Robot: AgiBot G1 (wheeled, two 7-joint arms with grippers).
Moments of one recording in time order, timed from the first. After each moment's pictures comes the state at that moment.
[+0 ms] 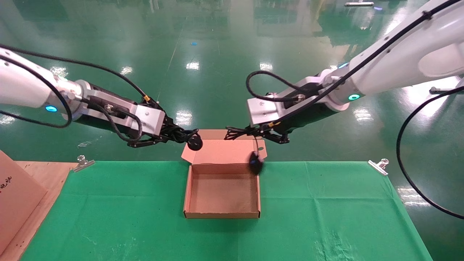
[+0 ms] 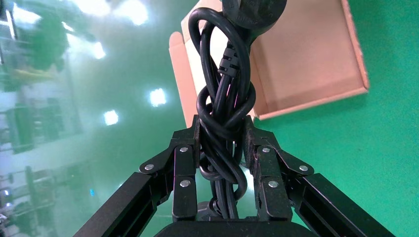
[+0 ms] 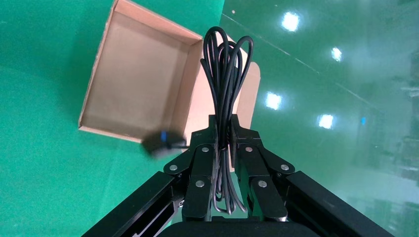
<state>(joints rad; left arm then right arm) -2.02 1.19 0.70 -0.16 1.79 1.31 0.71 2.03 -1.35 -0.74 0.29 -1.81 -1.32 -0.42</state>
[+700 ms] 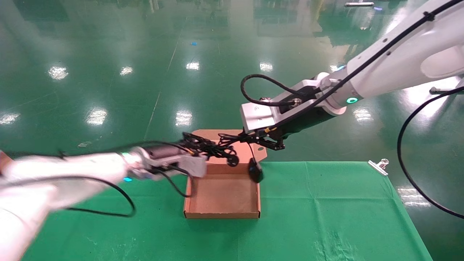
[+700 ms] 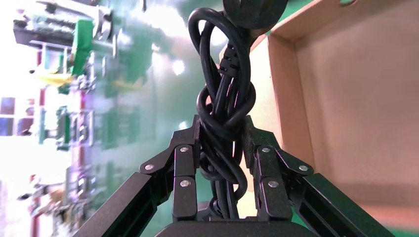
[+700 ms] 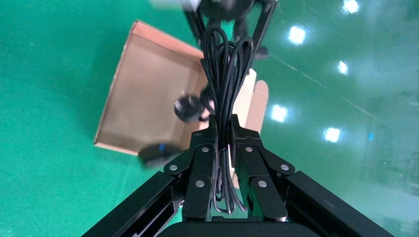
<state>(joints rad) -1.57 1.32 0.45 -0.16 1.42 0.84 1.30 2.03 -1.34 -0.82 0.37 -1.70 -1.37 -0.38</state>
